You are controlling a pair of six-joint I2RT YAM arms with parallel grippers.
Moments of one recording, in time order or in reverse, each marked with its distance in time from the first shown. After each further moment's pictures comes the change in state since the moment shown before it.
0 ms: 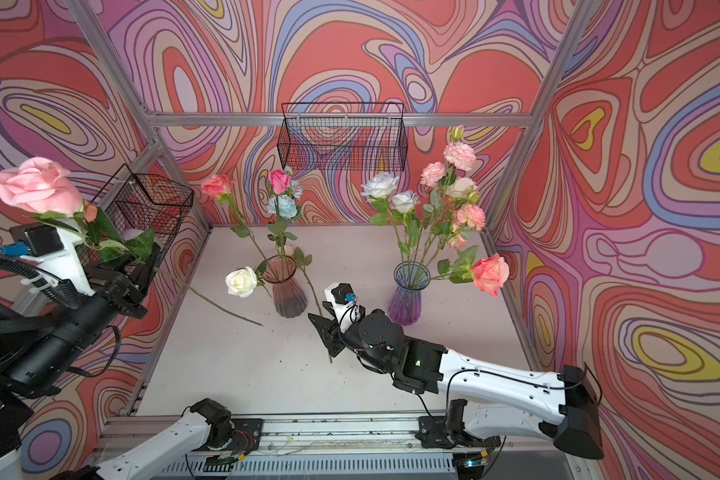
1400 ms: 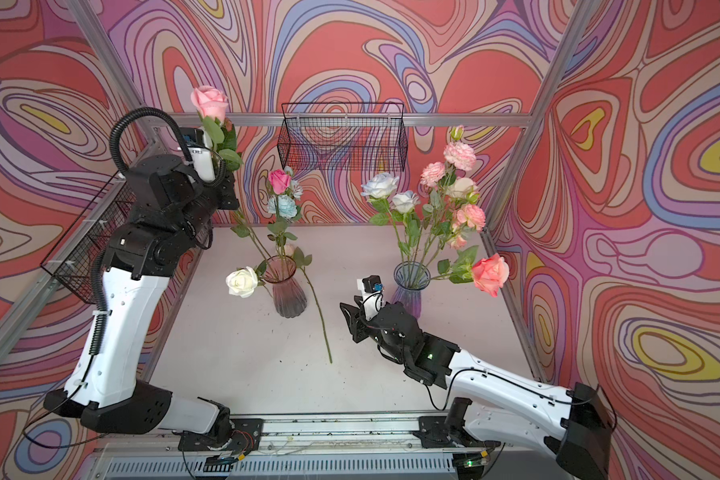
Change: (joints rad) left arm 0.142 0.568 0.084 0.334 -0.047 0.125; right arm -0.194 -0.079 -0.148 -0.050 -0.034 0.094
